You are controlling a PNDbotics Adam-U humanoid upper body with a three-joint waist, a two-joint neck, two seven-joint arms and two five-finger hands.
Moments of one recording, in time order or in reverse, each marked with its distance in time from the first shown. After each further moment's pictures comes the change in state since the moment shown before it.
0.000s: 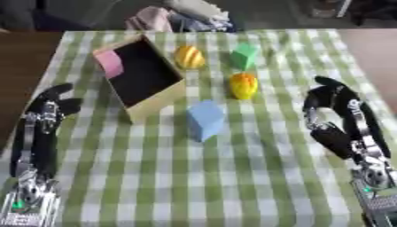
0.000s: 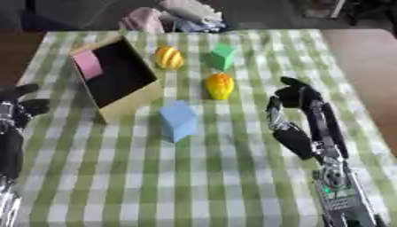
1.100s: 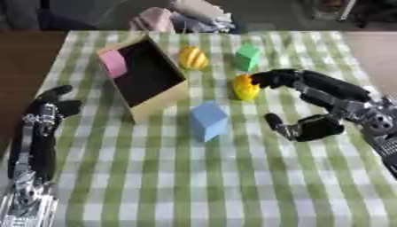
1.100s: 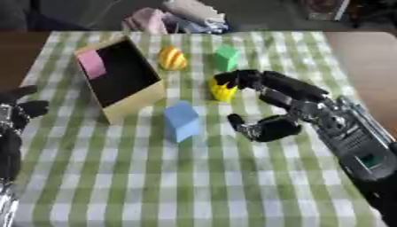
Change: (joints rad) left arm 0.001 0.008 -0.012 0.000 0.002 0.000 -0.010; right arm -0.365 -0.409 0.300 0.046 -0.039 -0.069 0.516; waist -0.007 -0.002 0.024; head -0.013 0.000
